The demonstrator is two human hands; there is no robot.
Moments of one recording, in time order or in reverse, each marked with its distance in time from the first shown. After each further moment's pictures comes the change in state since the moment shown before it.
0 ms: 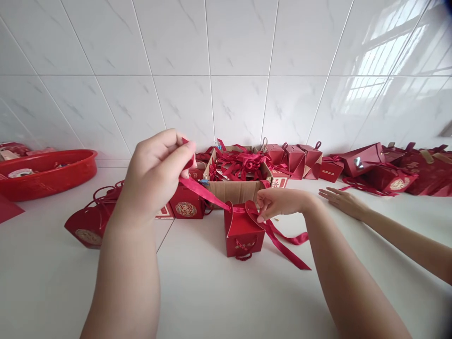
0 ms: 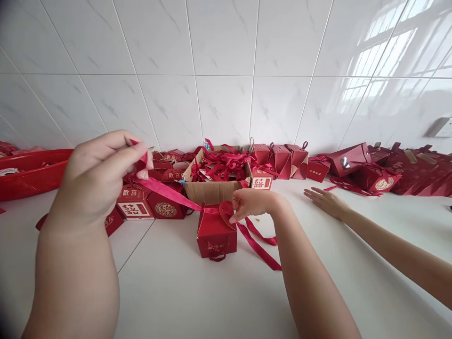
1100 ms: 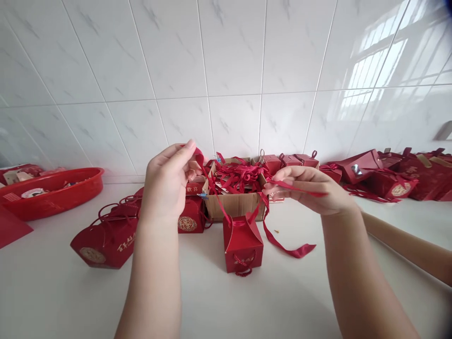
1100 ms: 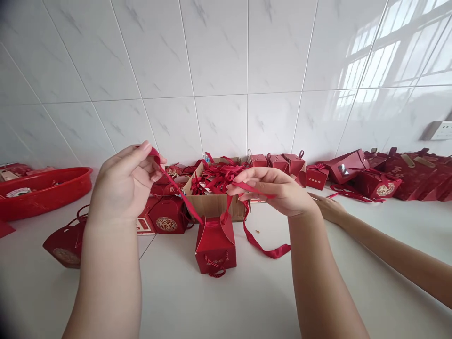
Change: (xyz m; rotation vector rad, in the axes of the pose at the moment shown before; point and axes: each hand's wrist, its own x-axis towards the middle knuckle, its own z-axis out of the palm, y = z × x) left_hand 0.021 0.000 0.025 -0.532 0.143 -0.122; right_hand -0.055 -0.001 -0.022 0.838 0.394 -0.637
